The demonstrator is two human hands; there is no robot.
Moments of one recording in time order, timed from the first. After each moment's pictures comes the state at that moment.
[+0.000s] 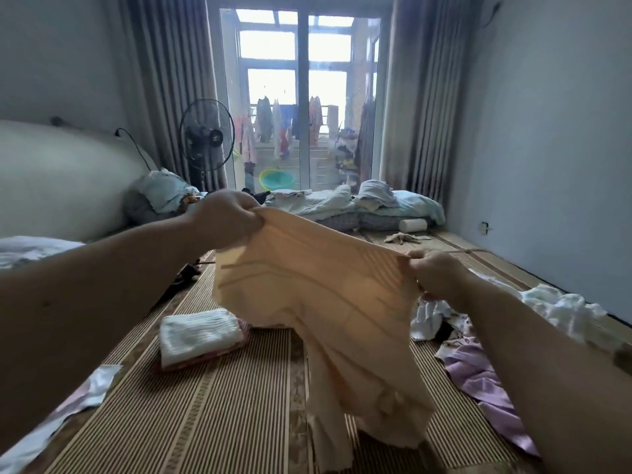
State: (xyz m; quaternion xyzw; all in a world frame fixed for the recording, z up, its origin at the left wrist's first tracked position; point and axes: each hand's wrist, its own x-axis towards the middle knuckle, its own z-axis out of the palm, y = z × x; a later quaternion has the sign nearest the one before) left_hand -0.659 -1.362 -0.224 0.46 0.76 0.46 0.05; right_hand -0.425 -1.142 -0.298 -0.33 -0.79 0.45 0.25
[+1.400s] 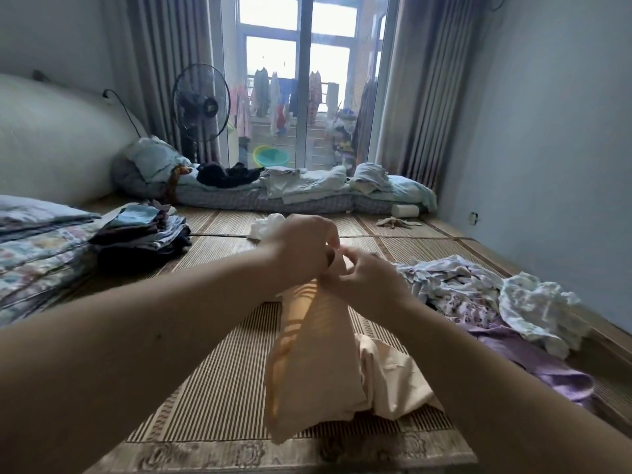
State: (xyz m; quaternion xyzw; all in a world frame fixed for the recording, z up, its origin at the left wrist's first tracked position) left_hand -0.564 -1.328 -0.279 0.59 0.77 0.18 -0.17; right_hand -0.446 -1.253 -0.318 -0.27 -0.89 0.25 0.27
